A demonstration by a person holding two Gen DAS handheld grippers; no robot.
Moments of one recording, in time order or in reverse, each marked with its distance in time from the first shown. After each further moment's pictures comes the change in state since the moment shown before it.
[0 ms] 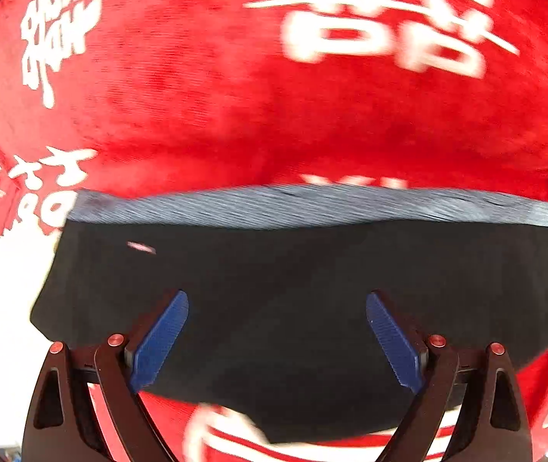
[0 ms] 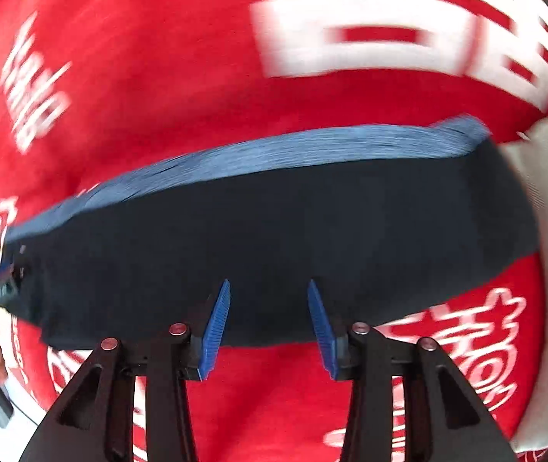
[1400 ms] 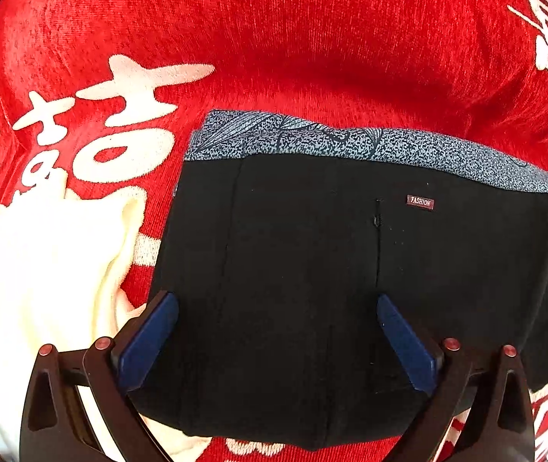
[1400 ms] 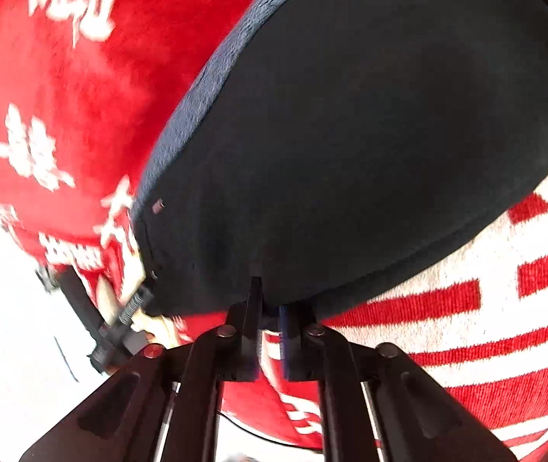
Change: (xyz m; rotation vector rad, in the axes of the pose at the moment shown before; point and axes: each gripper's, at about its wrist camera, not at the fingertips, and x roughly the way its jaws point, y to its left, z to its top) left arm 0.049 0.210 -0.066 -0.020 0.016 -0.068; right arm 0.111 0.179 -0.085 0.482 0.240 0.600
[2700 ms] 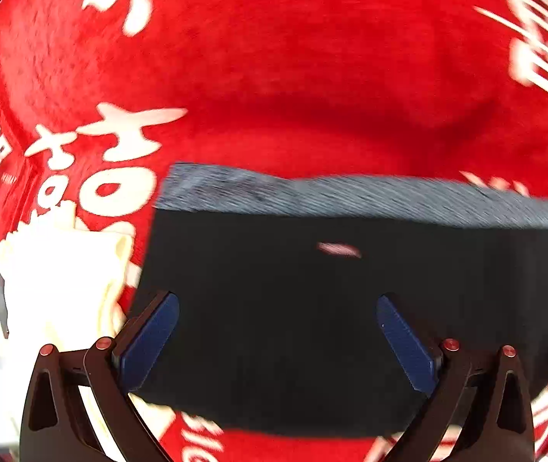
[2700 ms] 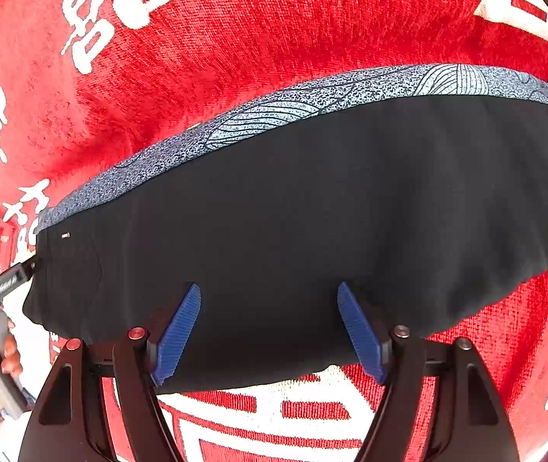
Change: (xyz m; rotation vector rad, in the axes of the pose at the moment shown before) left arm -0.036 -0.065 0.034 0.011 0.015 0.062; right arm -0.056 0.013 0.051 -0.385 -0.191 -0.483
